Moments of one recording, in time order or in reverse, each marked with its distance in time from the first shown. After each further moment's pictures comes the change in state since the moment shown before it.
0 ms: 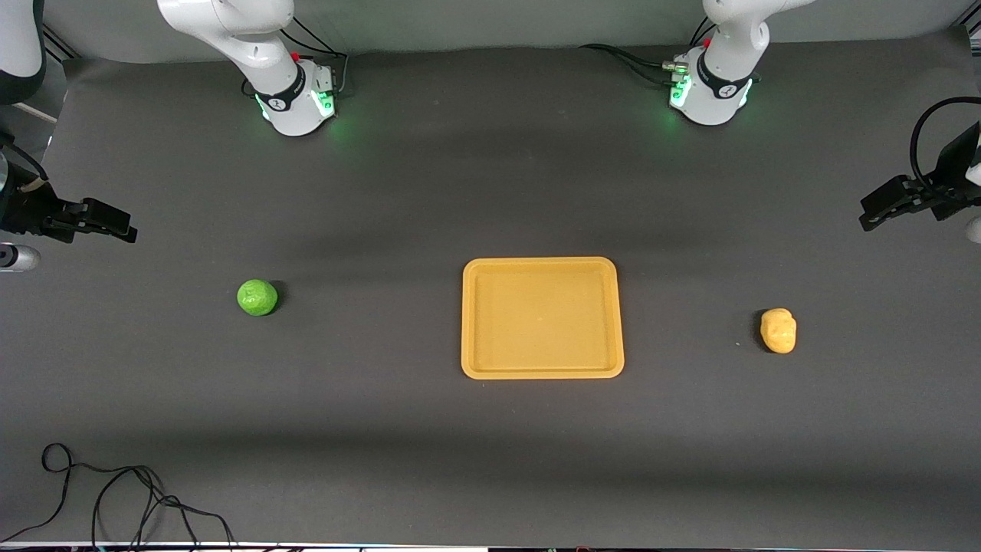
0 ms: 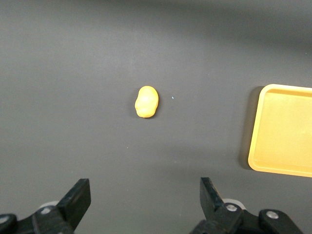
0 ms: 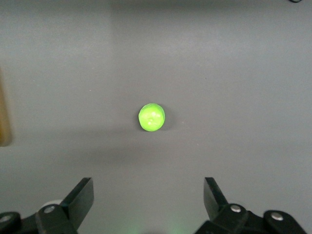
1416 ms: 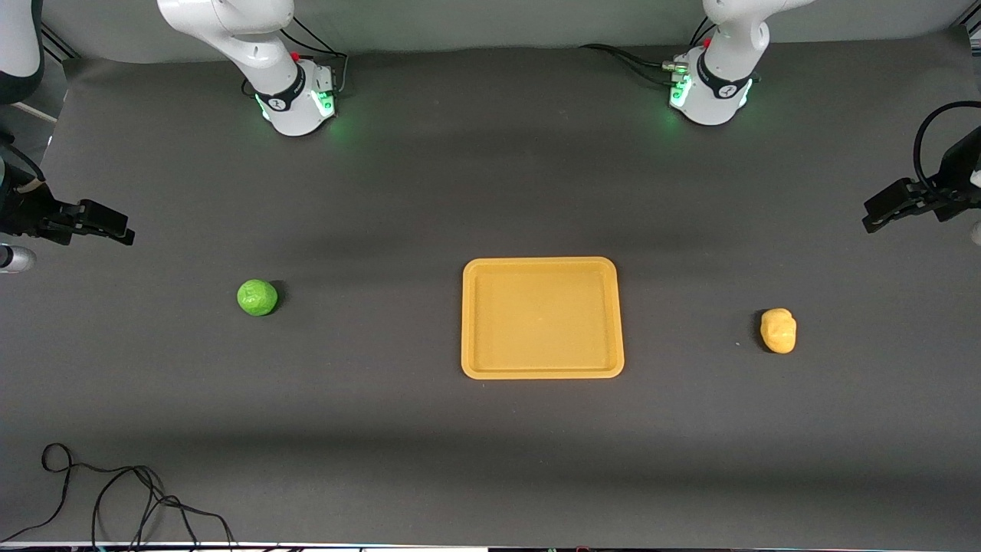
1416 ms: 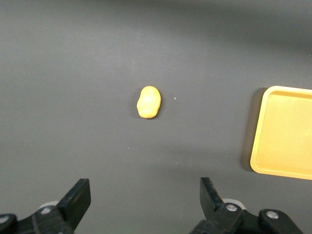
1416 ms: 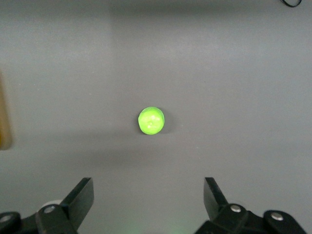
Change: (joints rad) left arm 0.004 0.005 0.009 -0.012 0.000 0.019 0.000; right arm 0.000 0.001 -0.003 0.002 0.000 0.013 0.001
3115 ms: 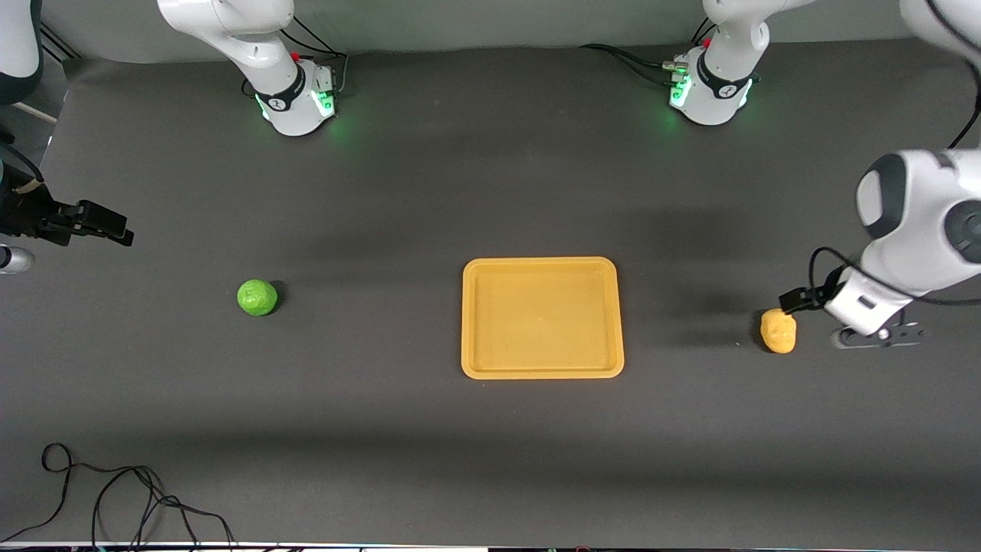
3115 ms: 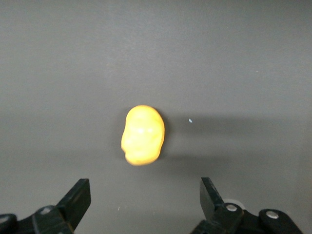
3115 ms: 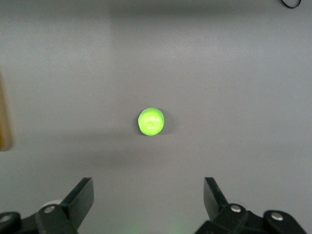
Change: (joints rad) left arm -0.007 0.336 -0.001 -0.290 0.143 0.549 0.008; right arm 0.000 0.003 -0.001 0.005 0.000 0.002 0.000
